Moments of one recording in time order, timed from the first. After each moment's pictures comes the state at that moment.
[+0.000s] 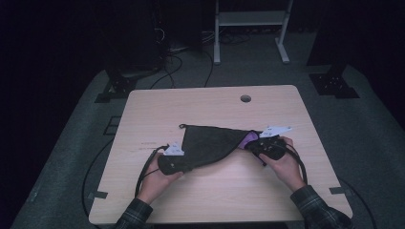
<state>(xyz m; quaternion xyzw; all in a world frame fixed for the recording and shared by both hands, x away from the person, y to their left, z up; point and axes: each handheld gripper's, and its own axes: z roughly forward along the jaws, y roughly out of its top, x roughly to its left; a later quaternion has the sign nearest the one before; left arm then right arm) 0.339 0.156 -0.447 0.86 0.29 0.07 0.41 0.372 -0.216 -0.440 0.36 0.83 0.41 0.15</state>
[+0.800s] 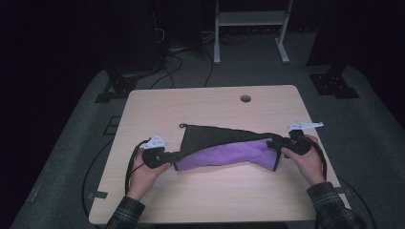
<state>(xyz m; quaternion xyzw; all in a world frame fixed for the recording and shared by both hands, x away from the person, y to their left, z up) 0.345 0.190 -0.433 0.82 0.34 0.10 0.45 0.385 -0.291 -0.446 0.44 0.77 0.44 0.11</state>
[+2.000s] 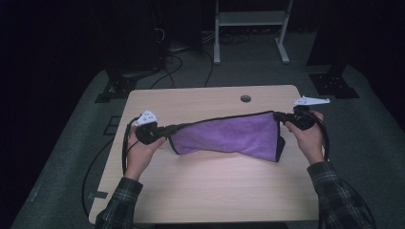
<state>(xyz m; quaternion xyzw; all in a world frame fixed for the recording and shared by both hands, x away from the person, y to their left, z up) 0.393 0.202 -0.376 0.78 0.35 0.17 0.50 0.430 -0.299 -0.390 0.44 0.75 0.46 0.19</state>
